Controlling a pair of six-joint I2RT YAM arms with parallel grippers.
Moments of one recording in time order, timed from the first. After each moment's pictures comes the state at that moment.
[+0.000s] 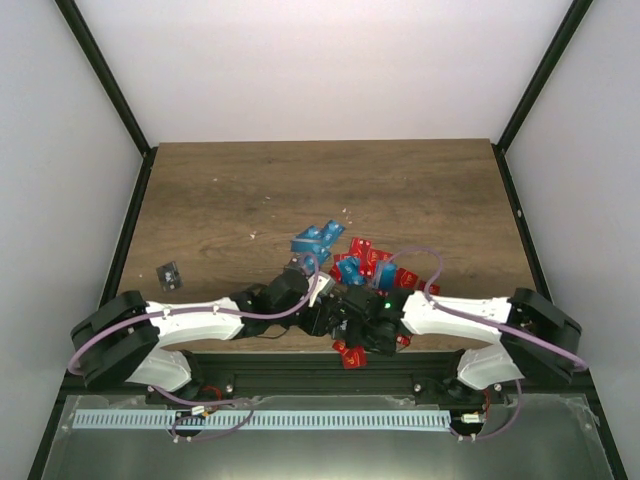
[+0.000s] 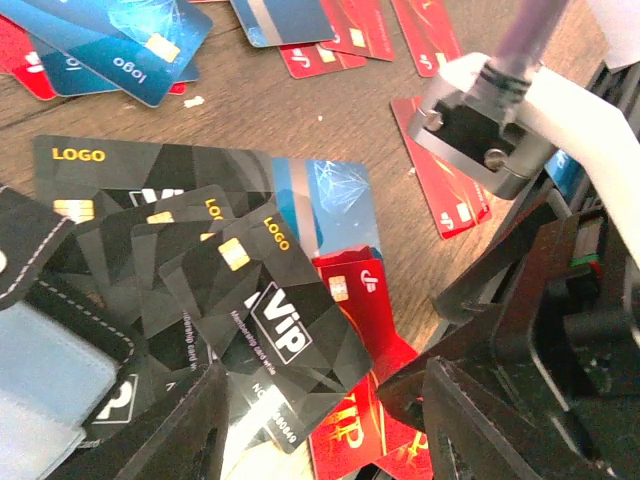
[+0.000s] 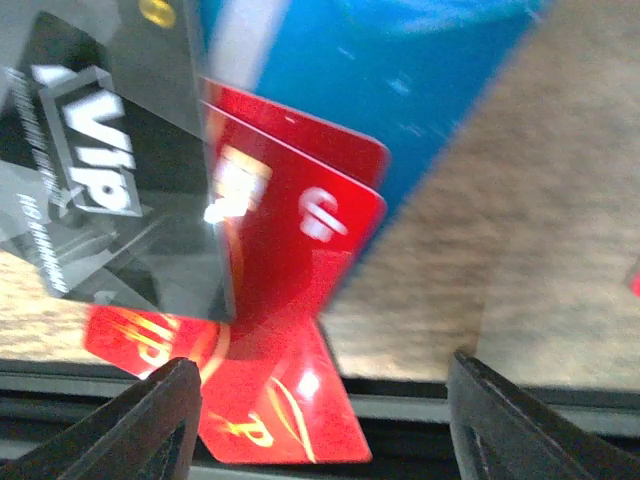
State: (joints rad) left arm -1.02 1.38 0.55 0.11 0.24 -0.56; right arm 1.07 1.39 0.68 -0.68 -0.09 1.17
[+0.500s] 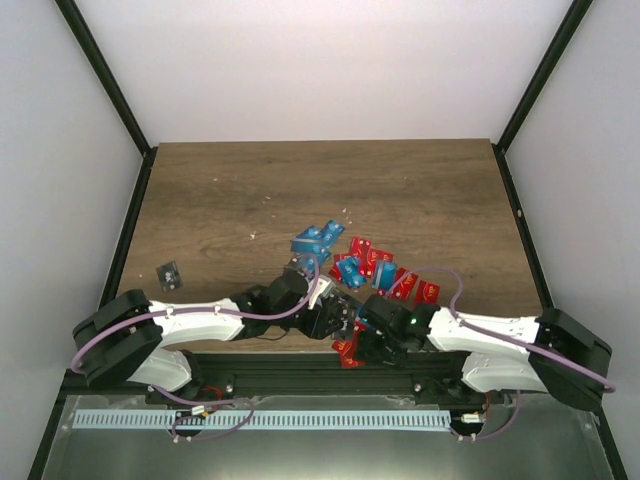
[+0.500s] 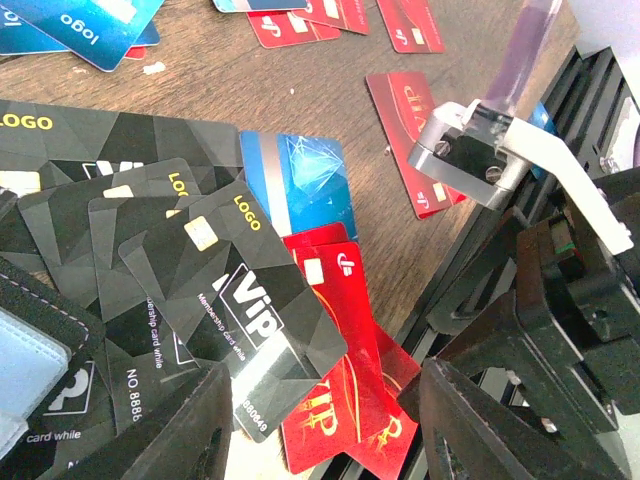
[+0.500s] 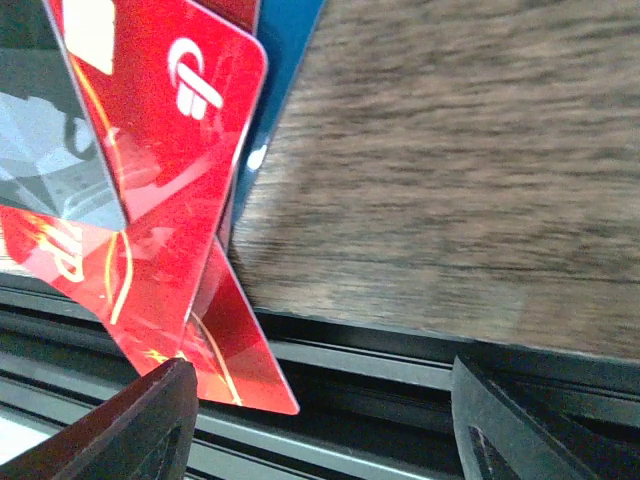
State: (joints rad) left arm -1.02 1.40 0.54 0.15 0.32 -0.58; right arm 1.05 1.18 0.45 -0.56 -0.26 1.19
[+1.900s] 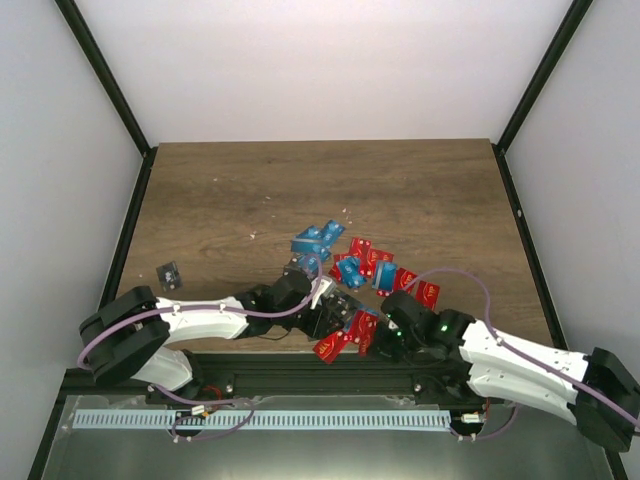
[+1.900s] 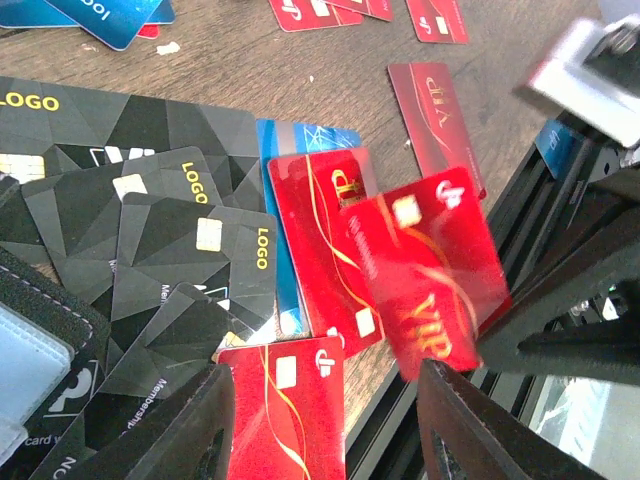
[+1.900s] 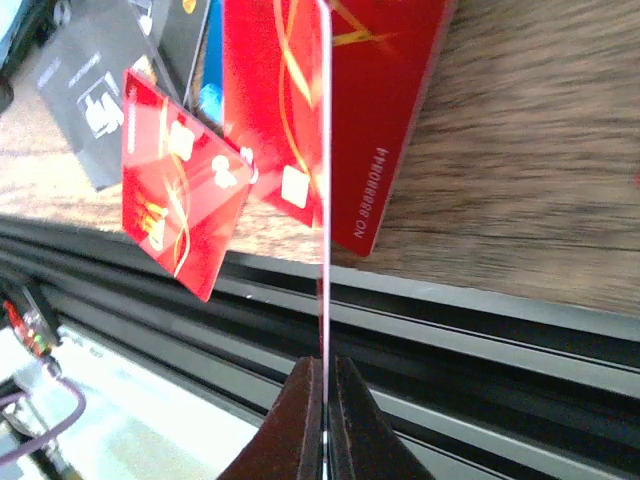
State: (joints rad) left arm -1.02 1.44 0.55 0.14 0.32 -0.60; right arm 0.95 0.86 0.33 -0.49 -0.36 1.18
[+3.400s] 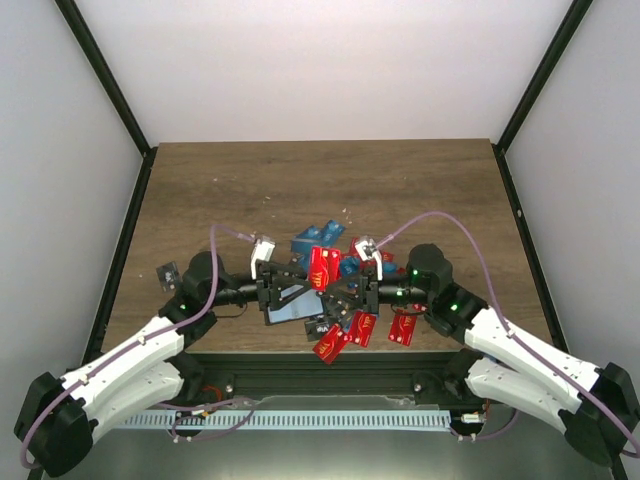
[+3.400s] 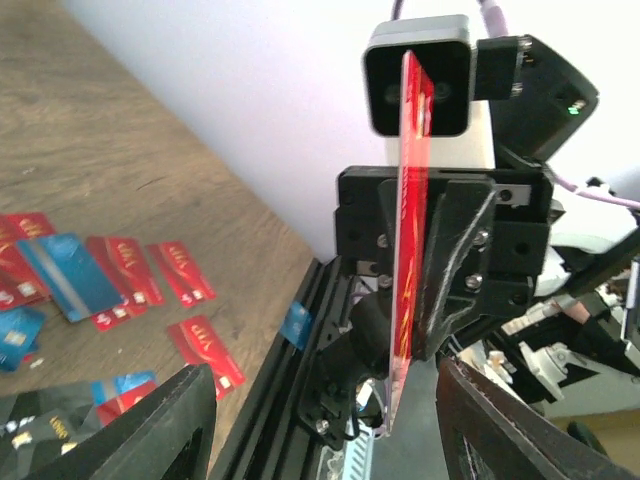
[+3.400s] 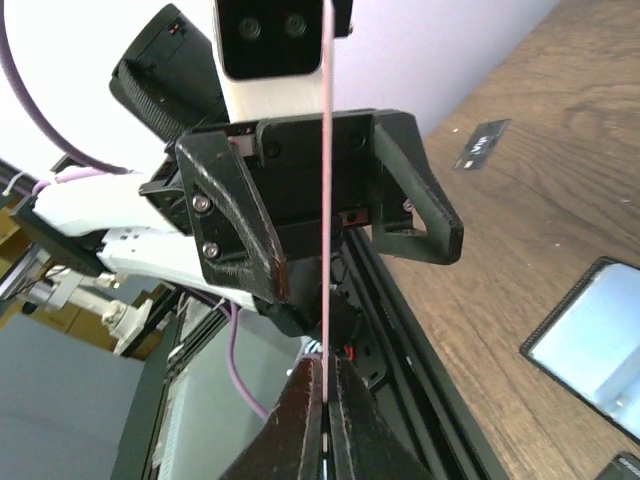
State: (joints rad) left arm -0.66 0.84 0.42 0.33 0.74 -0.70; right arm 0.76 0.85 0.55 0.13 -0.71 0.67
